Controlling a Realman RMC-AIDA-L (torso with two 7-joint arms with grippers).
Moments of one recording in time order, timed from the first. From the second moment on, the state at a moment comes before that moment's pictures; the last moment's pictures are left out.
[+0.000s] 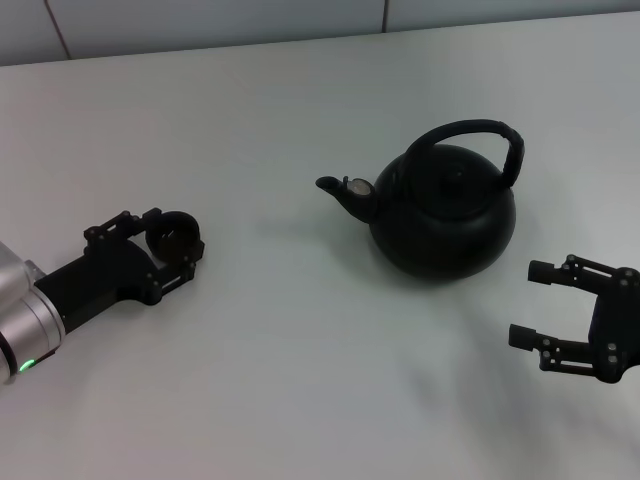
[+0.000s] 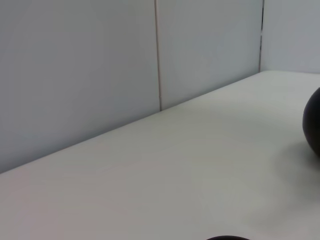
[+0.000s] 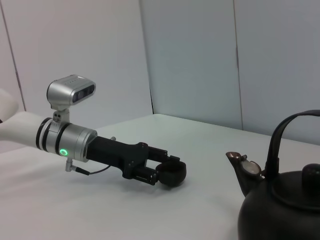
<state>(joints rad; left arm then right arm) -0.54 -2.08 0.52 0.12 1.78 1.11 -0.58 0.21 2.08 -0.42 -0.64 -2.07 -1.79 0.94</state>
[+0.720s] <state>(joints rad) -0.65 -2.08 0.54 -0.06 1.79 1.17 -0.52 0.21 2.08 -0.42 -0.64 -2.07 -1.79 0.94</state>
